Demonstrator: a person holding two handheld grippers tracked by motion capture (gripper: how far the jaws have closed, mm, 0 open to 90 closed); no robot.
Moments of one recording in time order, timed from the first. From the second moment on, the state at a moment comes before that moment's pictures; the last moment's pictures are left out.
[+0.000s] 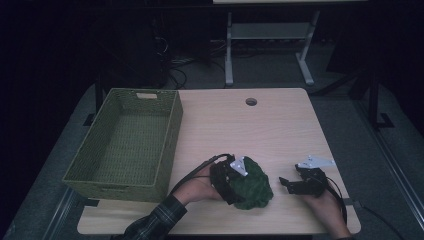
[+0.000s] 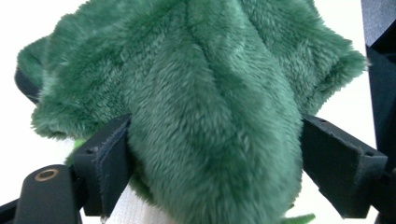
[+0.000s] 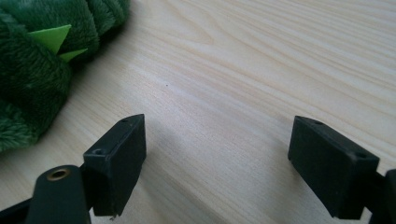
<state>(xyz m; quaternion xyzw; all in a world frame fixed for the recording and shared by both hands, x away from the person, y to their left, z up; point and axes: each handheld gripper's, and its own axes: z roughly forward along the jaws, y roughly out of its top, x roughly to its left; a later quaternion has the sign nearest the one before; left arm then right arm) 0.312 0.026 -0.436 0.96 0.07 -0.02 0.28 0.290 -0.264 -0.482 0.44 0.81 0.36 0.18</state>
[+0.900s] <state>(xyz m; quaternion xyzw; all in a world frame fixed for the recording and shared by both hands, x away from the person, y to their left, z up) 0.320 0.023 -0.441 0.96 0.09 -0.04 0.25 0.291 -0.263 -0.482 0.44 0.80 0.36 0.18</state>
